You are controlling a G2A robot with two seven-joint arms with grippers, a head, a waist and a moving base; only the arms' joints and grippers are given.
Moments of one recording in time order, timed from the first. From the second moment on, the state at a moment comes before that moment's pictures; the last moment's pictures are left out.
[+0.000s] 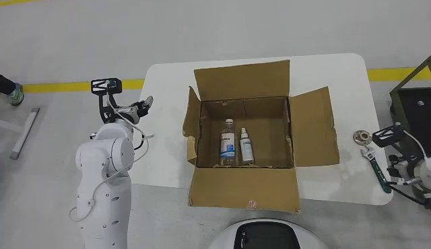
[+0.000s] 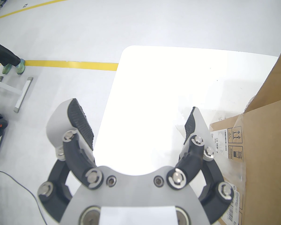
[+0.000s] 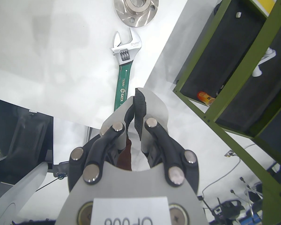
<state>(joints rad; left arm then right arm) 0.97 -1.25 -1.54 -1.79 1.36 0.08 -0.89 -1.55 -0.95 1.83 -1.99 -1.04 -0.18 1.40</state>
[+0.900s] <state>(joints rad) 0.97 -1.25 -1.54 -1.79 1.36 0.08 -0.89 -1.55 -0.95 1.80 -1.89 -0.99 -0.12 1.31</state>
